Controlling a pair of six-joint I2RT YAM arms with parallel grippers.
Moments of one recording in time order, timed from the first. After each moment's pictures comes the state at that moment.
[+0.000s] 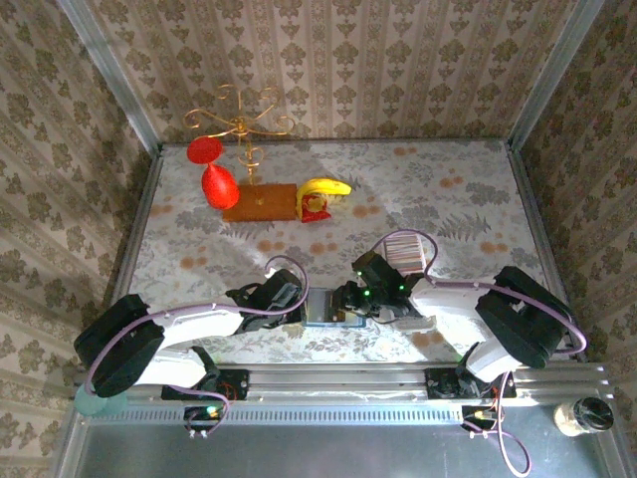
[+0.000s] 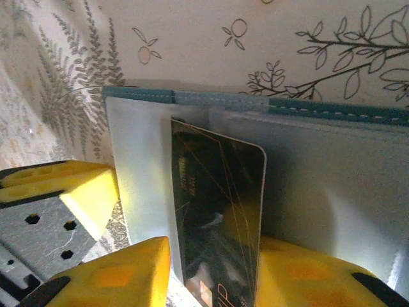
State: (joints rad) left arm -0.95 1.30 0.45 -0.15 -0.02 -0.90; right arm 0.79 1.53 0.61 0.00 -0.31 1.03
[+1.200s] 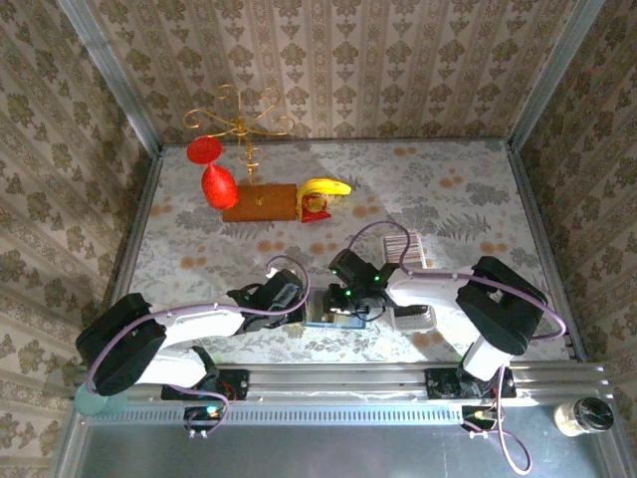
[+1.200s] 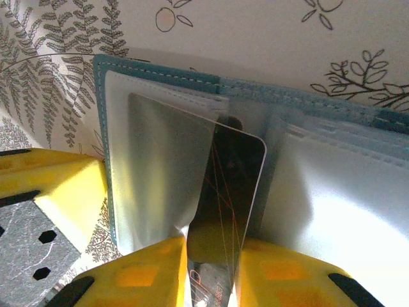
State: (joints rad) left arm -0.96 1.31 0.45 -0.12 -0.02 -0.91; right arm 0.88 1.65 0.82 -0.24 -0.23 0.93
